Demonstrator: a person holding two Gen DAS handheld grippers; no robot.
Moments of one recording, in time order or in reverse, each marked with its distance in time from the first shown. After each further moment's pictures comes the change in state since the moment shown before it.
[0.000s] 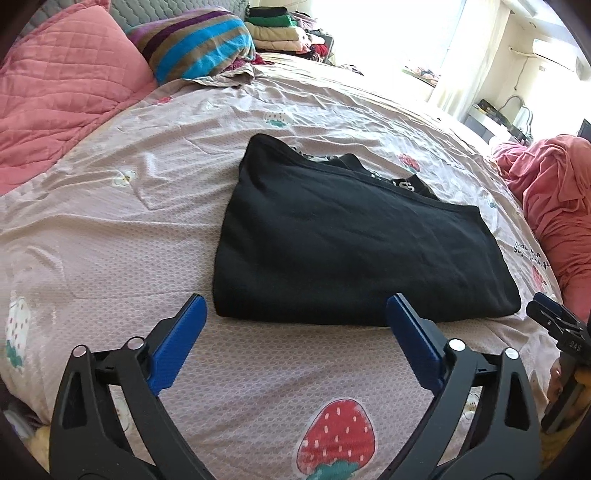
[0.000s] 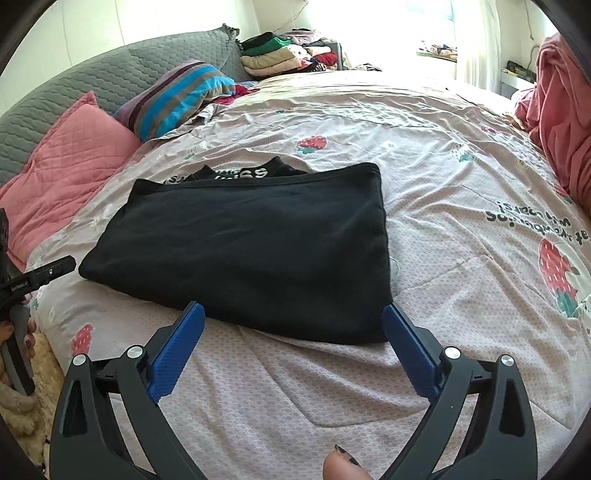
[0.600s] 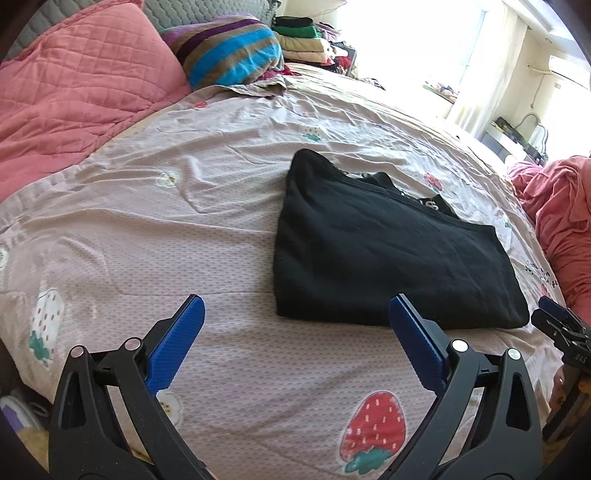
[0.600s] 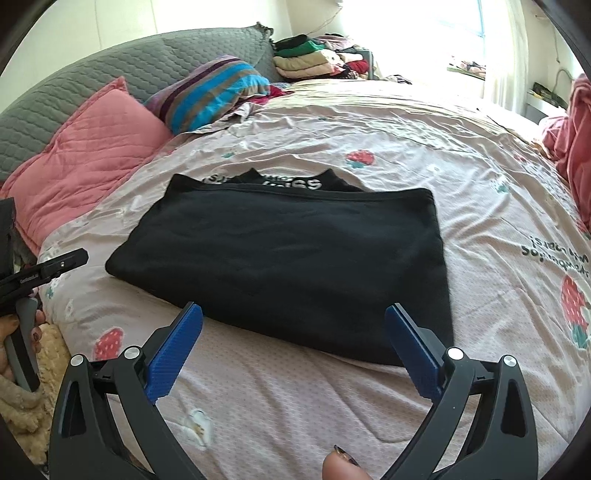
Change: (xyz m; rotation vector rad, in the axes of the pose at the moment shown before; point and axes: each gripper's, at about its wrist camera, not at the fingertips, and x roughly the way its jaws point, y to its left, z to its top) left arm -0.022 0.033 -0.001 -0.062 -0.042 0.058; right arm 0.003 0.055 0.015 -0.092 -0.011 0.058
